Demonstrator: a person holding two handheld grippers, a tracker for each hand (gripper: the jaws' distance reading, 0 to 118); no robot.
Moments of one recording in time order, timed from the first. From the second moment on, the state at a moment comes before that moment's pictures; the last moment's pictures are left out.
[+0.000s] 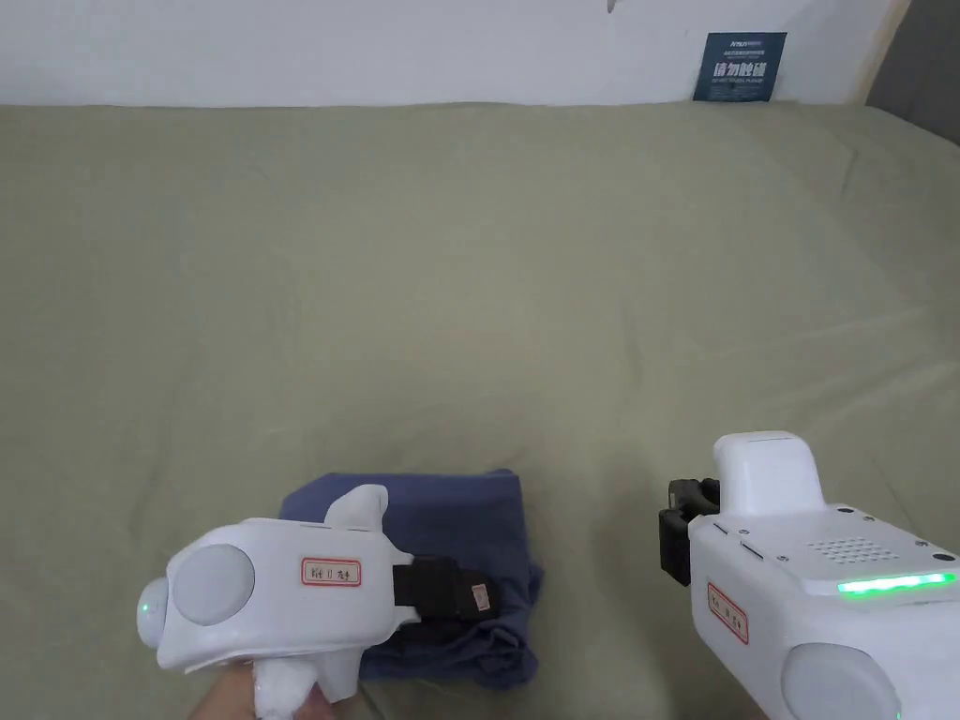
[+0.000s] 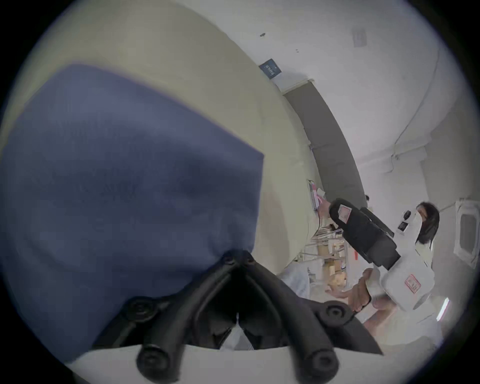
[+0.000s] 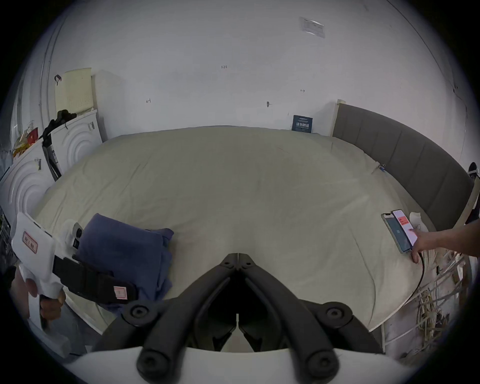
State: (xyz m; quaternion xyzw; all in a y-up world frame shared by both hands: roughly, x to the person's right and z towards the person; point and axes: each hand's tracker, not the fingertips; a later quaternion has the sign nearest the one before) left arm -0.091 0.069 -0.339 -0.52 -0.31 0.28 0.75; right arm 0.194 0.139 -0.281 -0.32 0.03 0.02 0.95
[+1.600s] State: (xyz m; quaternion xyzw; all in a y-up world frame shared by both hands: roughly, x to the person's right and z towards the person) left arm -0.200 0.059 -0.383 -0.52 -0.29 0.33 0.73; right arm 0.168 0.120 -0.345 -0.37 0.19 -0.10 0.91
